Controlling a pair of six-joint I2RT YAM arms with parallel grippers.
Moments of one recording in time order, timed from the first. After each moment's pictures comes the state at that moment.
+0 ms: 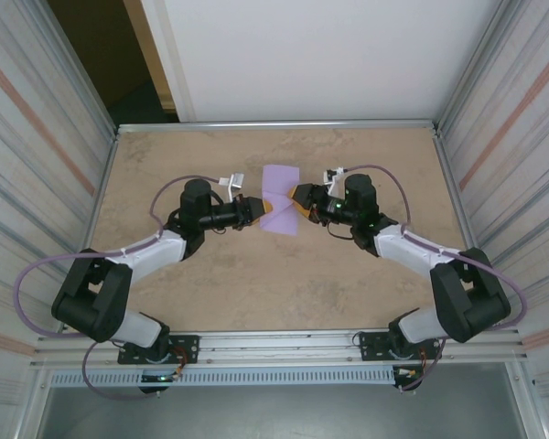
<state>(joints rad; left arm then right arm) -0.45 1.44 0.70 0.48 0.80 -1.02 0.46 1.39 0.72 0.37 -0.56 1.18</state>
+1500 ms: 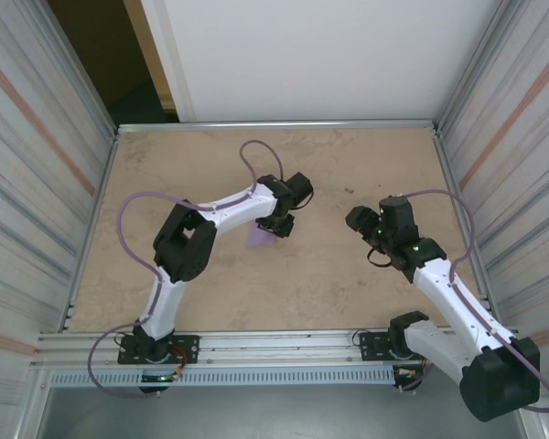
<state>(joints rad) -0.79 2.12 1.69 -0.98 -0.16 -0.39 0.31 0.94 0.64 -0.43 -0.01 0.90</state>
